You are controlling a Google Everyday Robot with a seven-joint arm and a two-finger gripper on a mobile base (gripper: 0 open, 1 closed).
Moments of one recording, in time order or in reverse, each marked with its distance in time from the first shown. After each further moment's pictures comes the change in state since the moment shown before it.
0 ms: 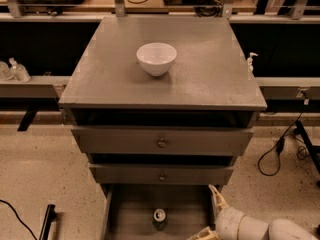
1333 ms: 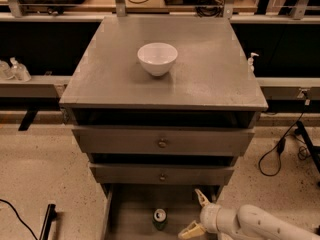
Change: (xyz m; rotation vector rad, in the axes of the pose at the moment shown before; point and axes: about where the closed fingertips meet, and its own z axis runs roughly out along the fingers) arm 0.130 -0.014 0.116 -0.106 0.097 0.046
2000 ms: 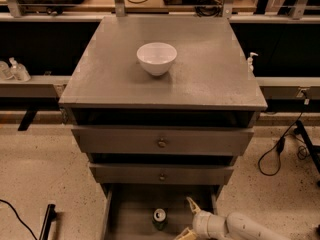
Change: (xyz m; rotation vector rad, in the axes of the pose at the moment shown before) arm 0.069 0.007 0.079 -0.055 -0.057 -0.036
